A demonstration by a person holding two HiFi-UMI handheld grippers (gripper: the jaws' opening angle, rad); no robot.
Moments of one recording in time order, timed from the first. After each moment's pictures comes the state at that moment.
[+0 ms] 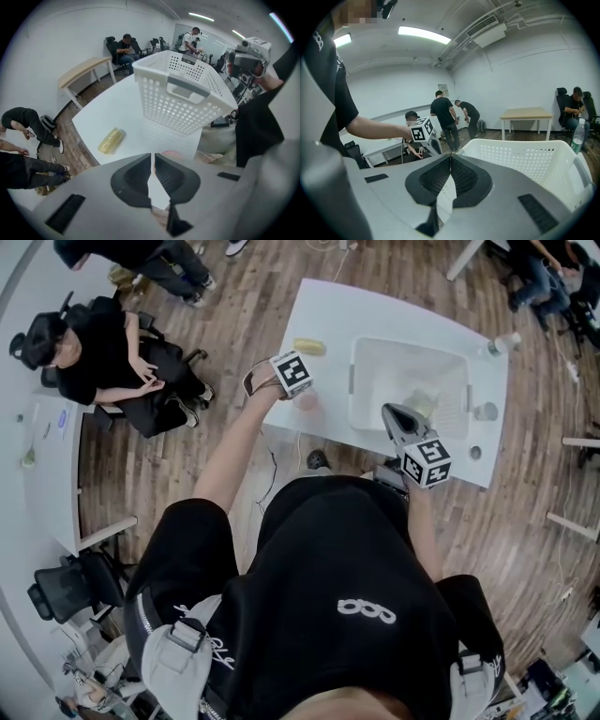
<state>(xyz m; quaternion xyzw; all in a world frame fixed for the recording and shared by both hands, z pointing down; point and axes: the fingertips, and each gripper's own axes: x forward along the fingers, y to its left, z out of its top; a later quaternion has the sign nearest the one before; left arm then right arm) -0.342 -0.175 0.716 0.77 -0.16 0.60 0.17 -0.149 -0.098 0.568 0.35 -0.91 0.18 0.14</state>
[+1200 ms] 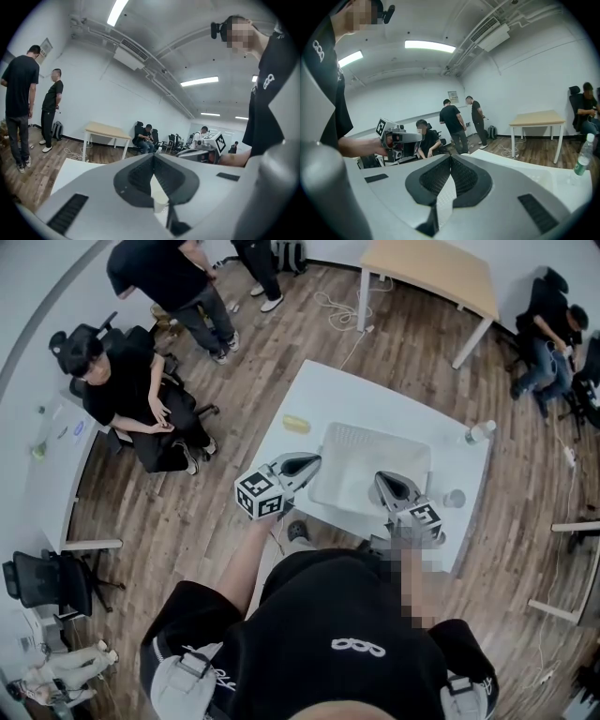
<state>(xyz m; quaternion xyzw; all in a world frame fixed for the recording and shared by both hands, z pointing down) -0.201 -0.138 0.480 0.92 -0.36 0.02 0.16 -0.066 -0.141 0.513 0.27 -0.94 0.16 0.10</state>
